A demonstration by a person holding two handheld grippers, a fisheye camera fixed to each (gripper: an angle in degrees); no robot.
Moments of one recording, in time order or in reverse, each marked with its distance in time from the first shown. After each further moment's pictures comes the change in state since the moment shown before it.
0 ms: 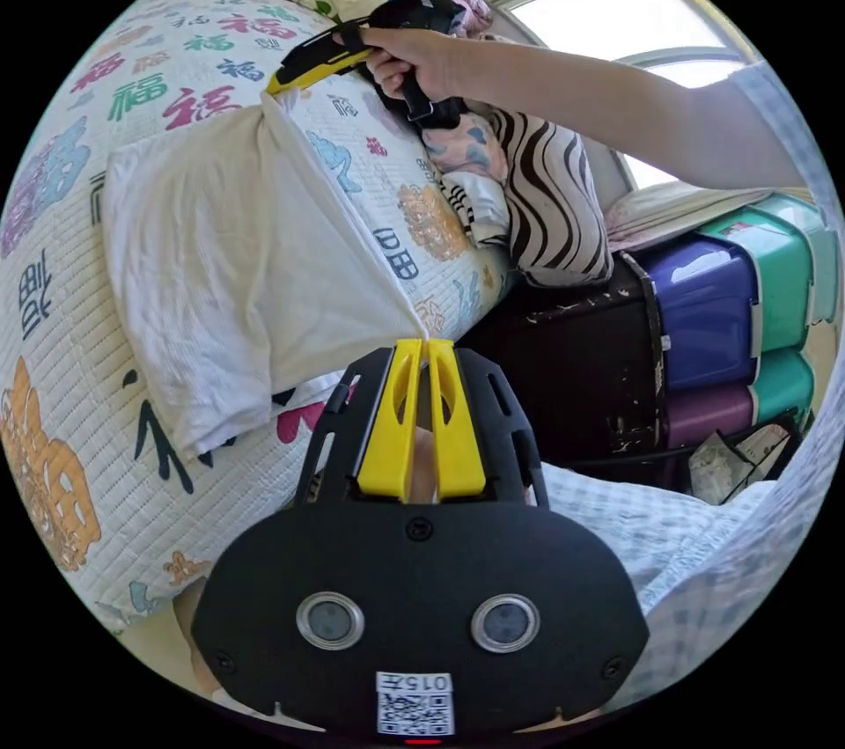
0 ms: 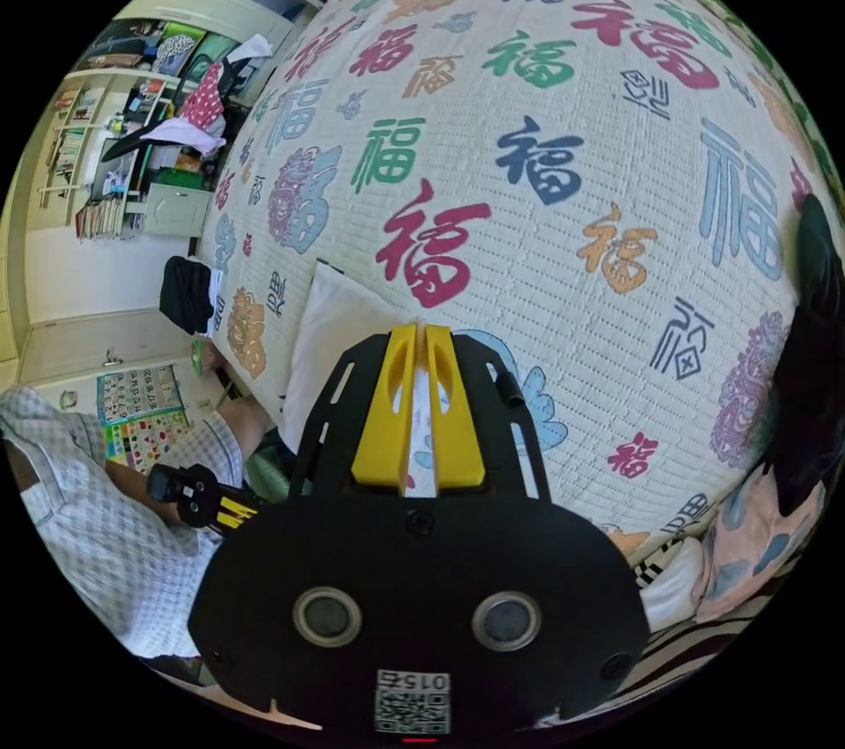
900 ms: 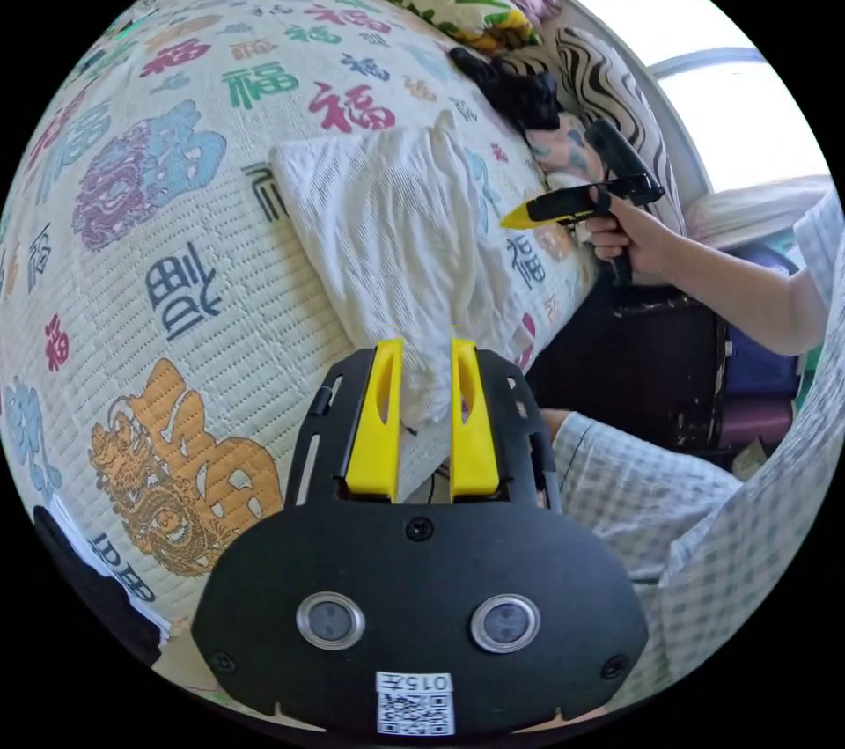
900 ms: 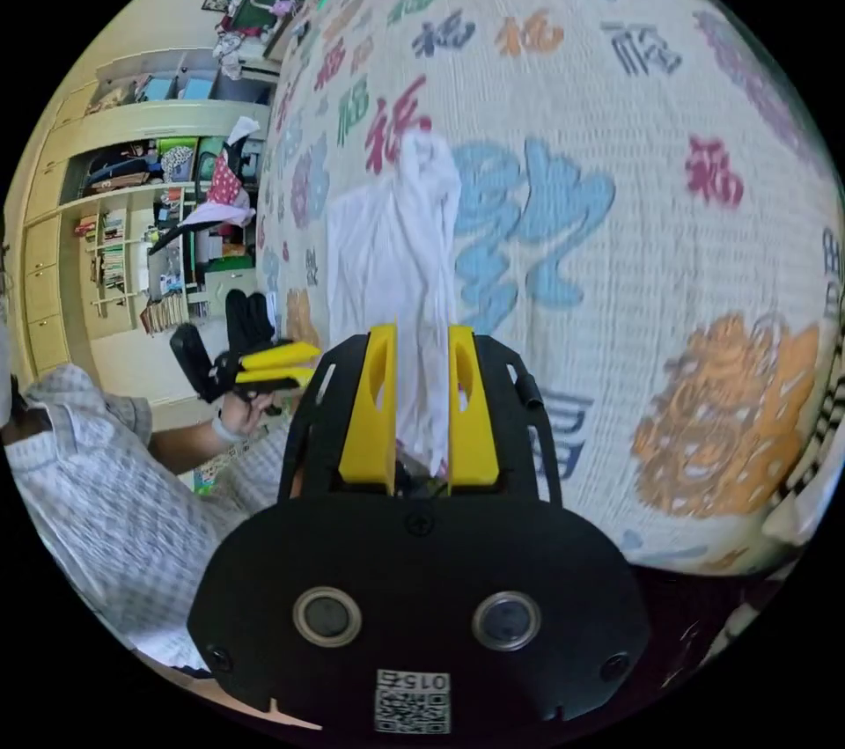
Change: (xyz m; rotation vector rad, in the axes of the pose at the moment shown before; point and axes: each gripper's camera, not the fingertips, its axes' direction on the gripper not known) left arm -0.139 -0.010 0.032 -0.126 -0.214 -0.036; right arm 0.032 0.150 -0.043 0.029 -0.307 0.295
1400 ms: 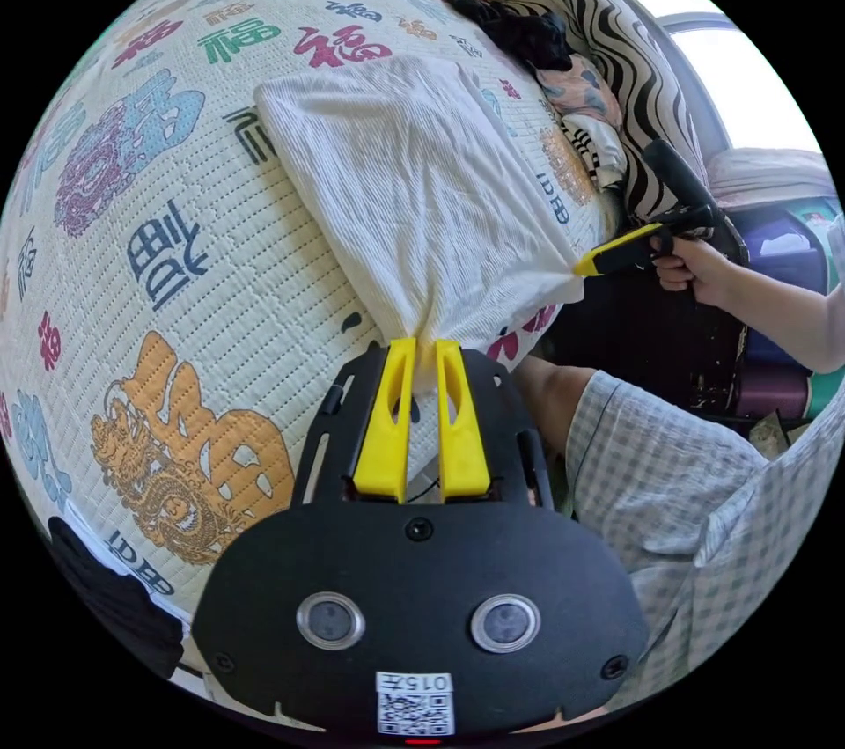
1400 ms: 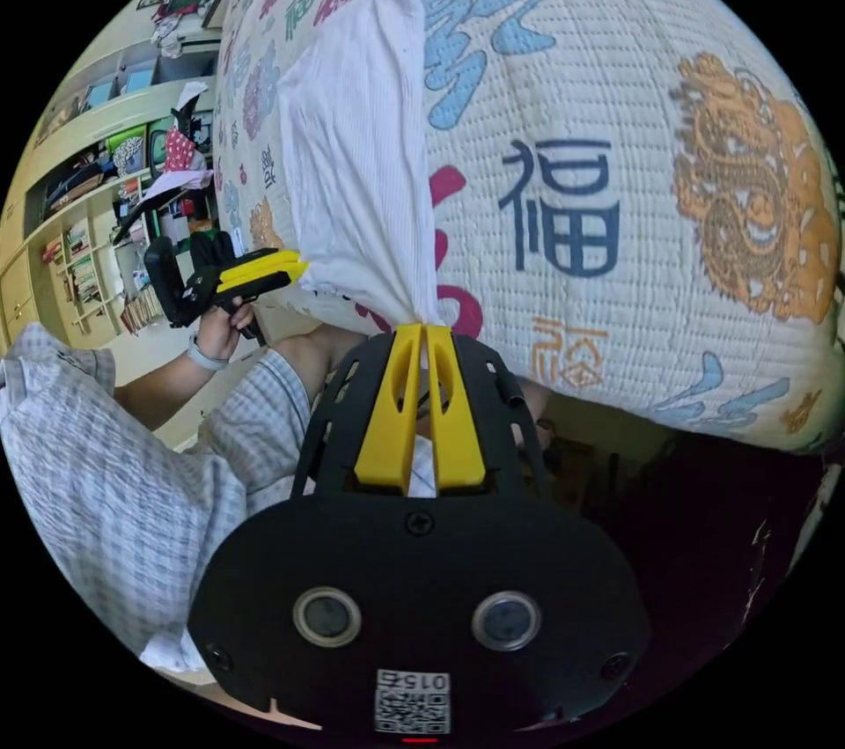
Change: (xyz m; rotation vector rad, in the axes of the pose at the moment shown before) left arm -0.031 -0.011 0.045 -0.126 -0.048 0.017; right arm 0.018 0.078 0.004 -0.125 0.010 0.155
